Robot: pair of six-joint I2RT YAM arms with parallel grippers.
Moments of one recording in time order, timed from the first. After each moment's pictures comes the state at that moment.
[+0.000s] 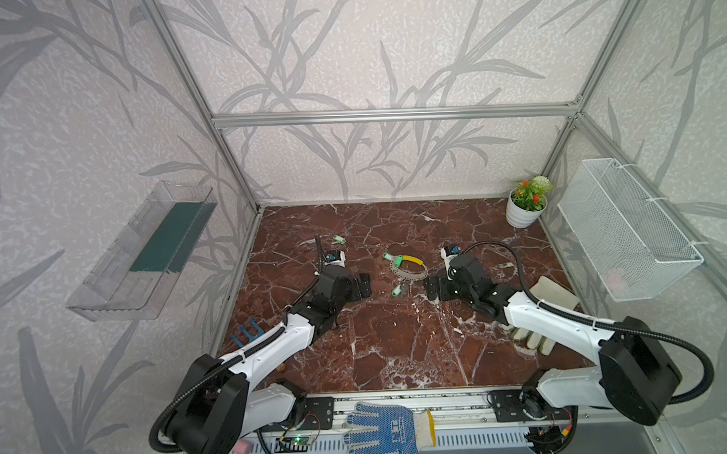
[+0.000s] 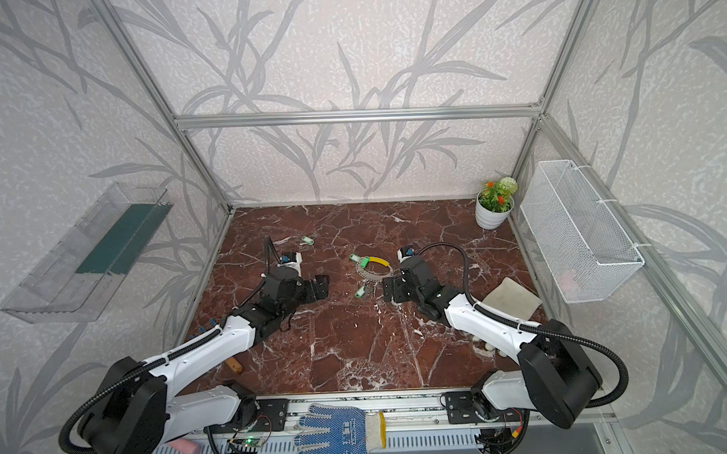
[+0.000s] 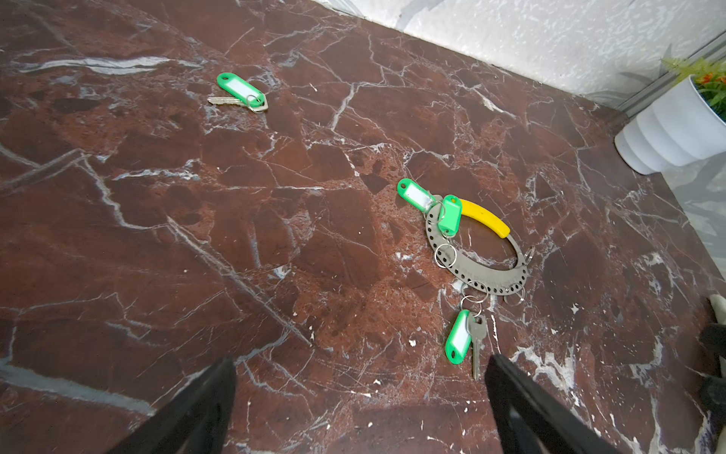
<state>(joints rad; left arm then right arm) -0.50 1.21 0.58 0.02 -0.14 -0.53 0.63 1.35 0.74 -0.14 0.10 0.42</state>
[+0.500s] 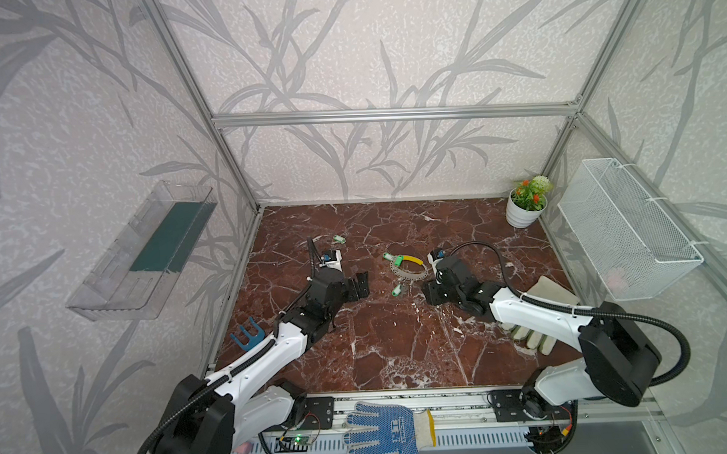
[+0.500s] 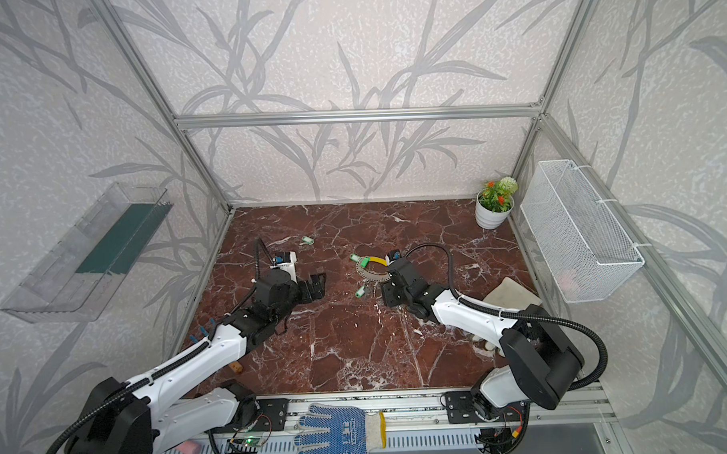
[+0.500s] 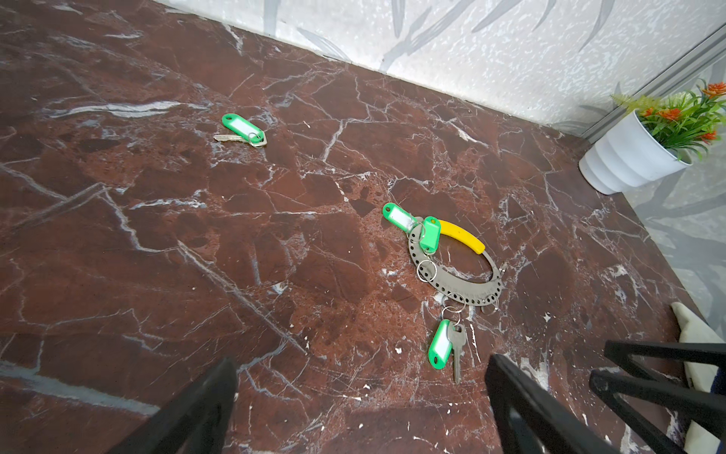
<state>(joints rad) -0.50 1.09 0.53 0.03 -0.17 -0.51 0.69 1.46 0.81 -0.16 0.11 0.39</state>
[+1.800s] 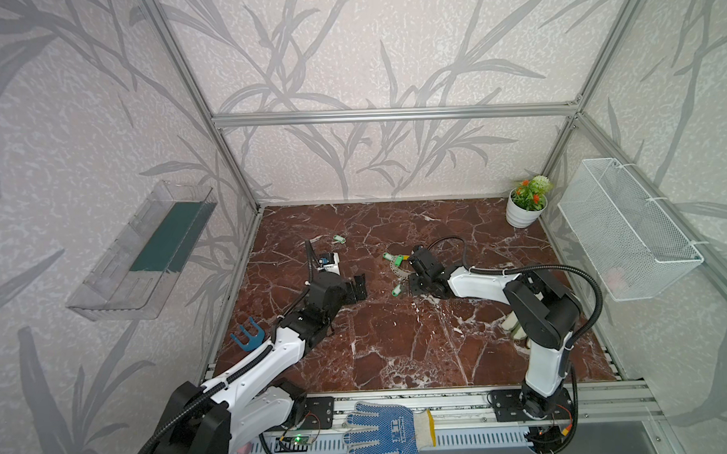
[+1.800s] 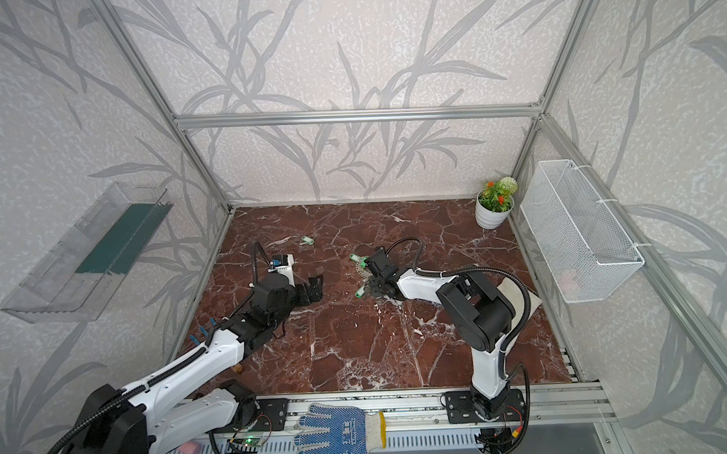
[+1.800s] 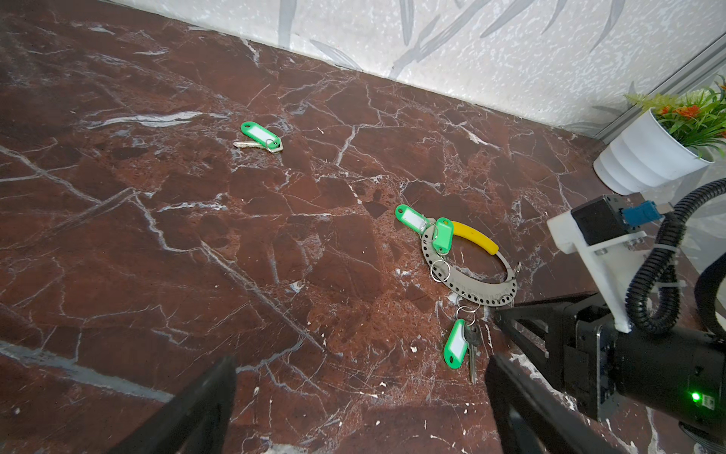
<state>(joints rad) -0.51 1.06 0.51 0.04 -0.21 -0.49 0.68 1.90 1.09 -0.19 0.18 0.45</state>
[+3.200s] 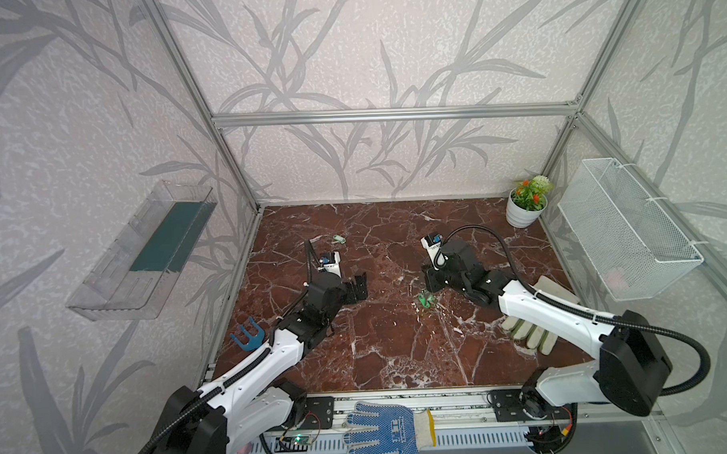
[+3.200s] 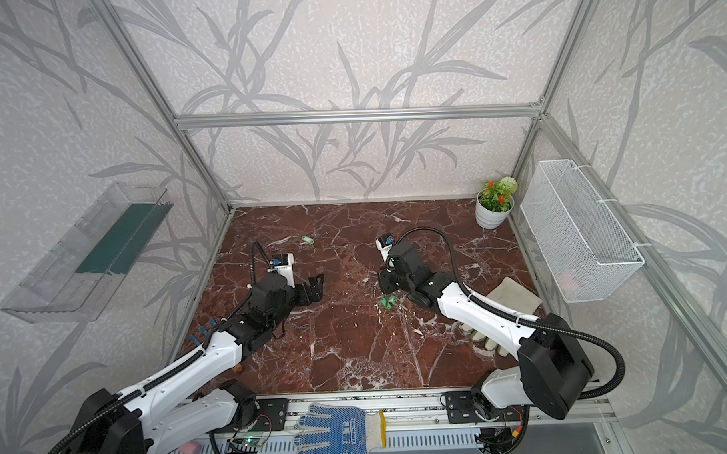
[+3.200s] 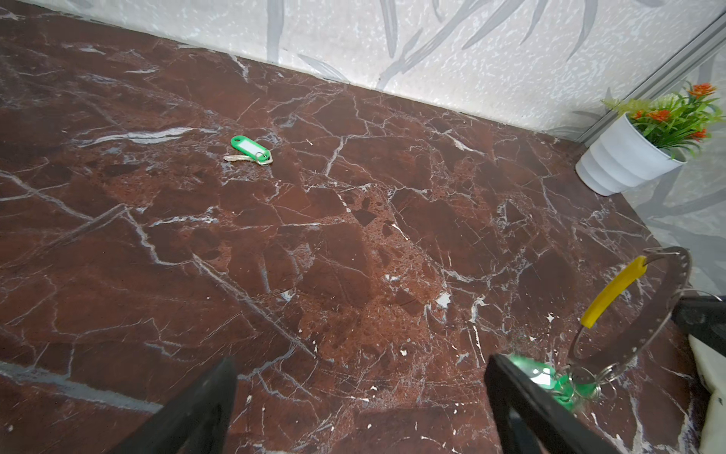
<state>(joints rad) -0.52 1.03 0.50 0.06 -0.18 -0.47 0.67 1.34 0.89 -0.17 -0.01 0.19</state>
